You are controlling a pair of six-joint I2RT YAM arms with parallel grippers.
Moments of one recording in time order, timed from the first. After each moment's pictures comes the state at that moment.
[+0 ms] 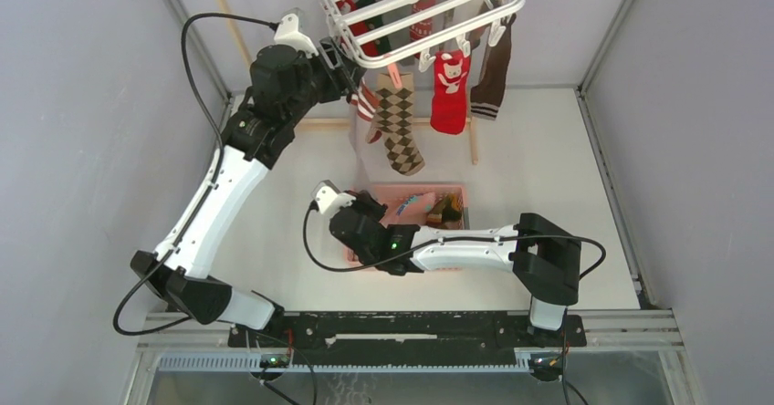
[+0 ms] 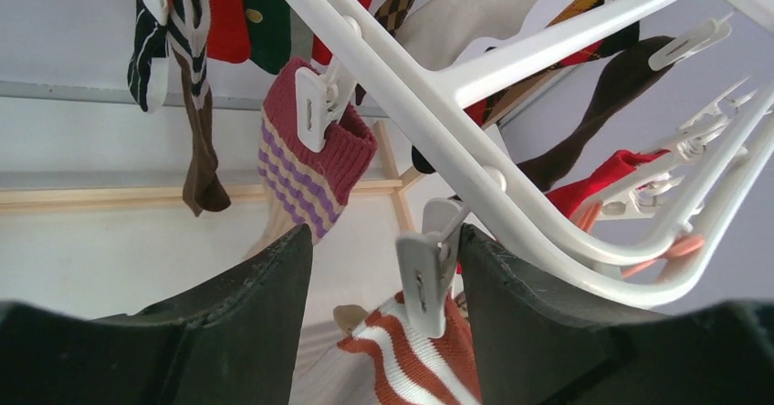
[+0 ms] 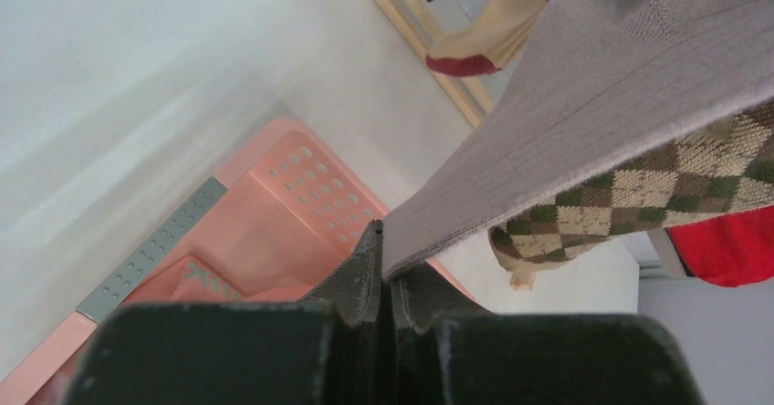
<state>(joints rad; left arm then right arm) -0.48 1.44 1.71 -0.41 -0.08 -0.51 1.28 1.78 1.24 0.05 0.91 -0.34</state>
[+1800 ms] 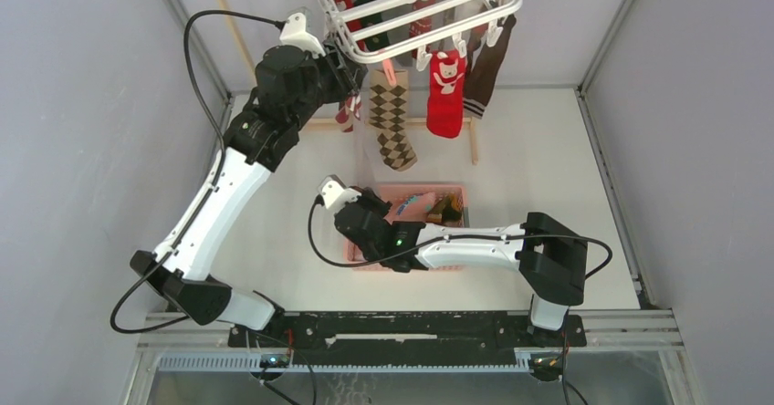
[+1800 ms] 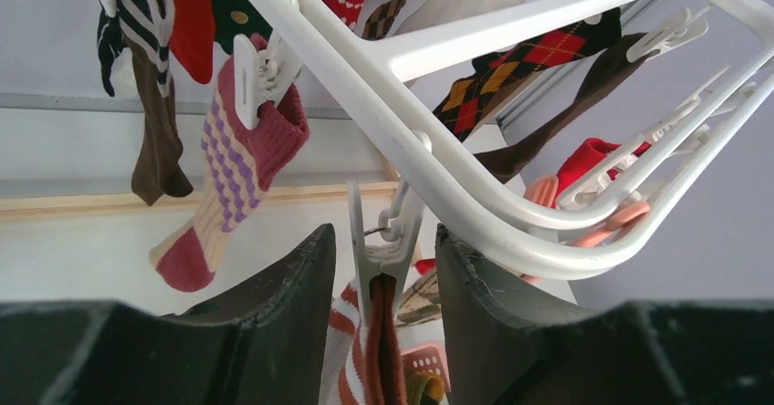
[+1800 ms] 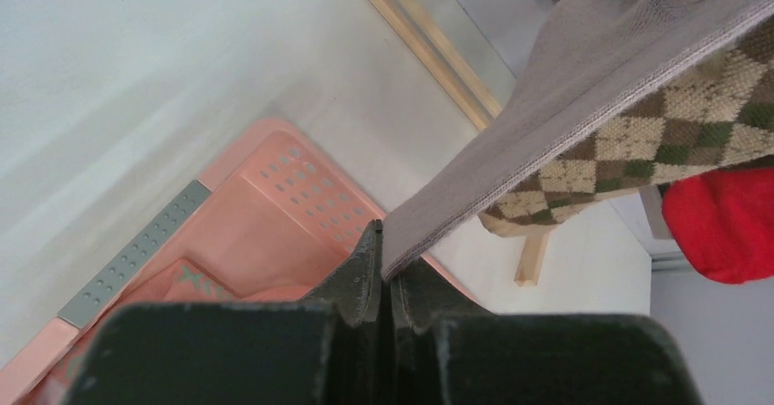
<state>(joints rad) -0.54 1.43 1.74 -0.44 -0.14 -0.49 1.26 1.75 1.22 0.05 0.89 -0.31</state>
